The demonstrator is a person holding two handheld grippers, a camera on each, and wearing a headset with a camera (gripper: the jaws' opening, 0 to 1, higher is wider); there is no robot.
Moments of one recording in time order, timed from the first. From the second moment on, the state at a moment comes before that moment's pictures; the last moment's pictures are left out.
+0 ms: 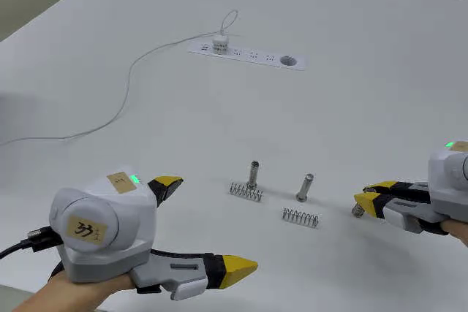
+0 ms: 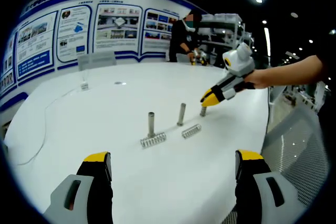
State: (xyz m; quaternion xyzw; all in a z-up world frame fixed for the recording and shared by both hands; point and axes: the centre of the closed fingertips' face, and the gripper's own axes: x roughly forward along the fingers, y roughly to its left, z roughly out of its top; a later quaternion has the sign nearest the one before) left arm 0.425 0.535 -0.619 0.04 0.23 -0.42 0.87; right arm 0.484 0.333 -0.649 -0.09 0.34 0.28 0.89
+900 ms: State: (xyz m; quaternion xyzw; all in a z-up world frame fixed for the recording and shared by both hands) left arm 0.428 0.536 -0.618 0.03 0.23 -0.42 0.88; right arm 0.484 0.343 -0.617 -0.11 0.30 0.29 0.90
